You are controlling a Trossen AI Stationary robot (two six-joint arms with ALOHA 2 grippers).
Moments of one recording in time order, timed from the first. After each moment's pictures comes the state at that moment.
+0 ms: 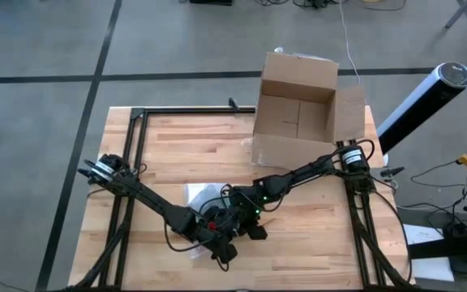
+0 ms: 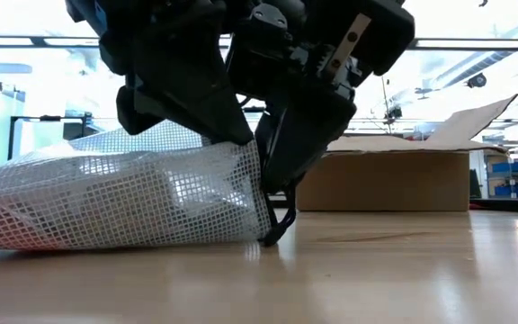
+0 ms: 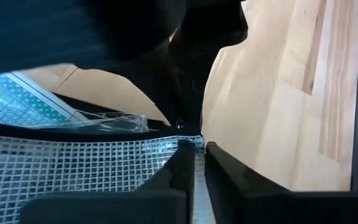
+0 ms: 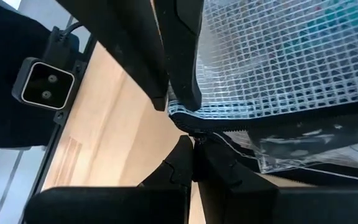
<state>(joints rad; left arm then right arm) -0.49 1.89 1.22 -0.25 -0.38 -0.88 0.17 2.03 1.32 -0.21 -0.59 0.11</state>
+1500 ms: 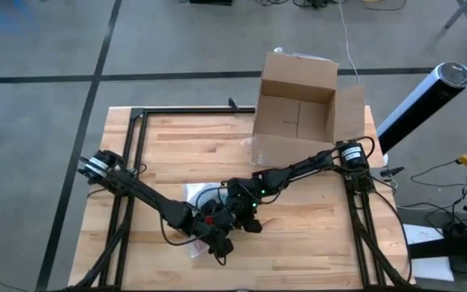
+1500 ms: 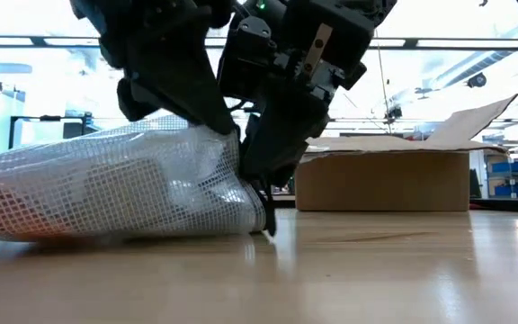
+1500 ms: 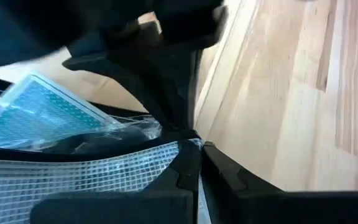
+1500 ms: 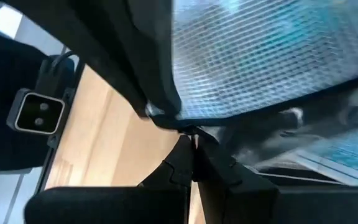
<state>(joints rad) -0.50 1.81 1.18 -0.32 -0.37 -0.84 0.10 2.03 1.32 -0.21 -0.59 0.14</state>
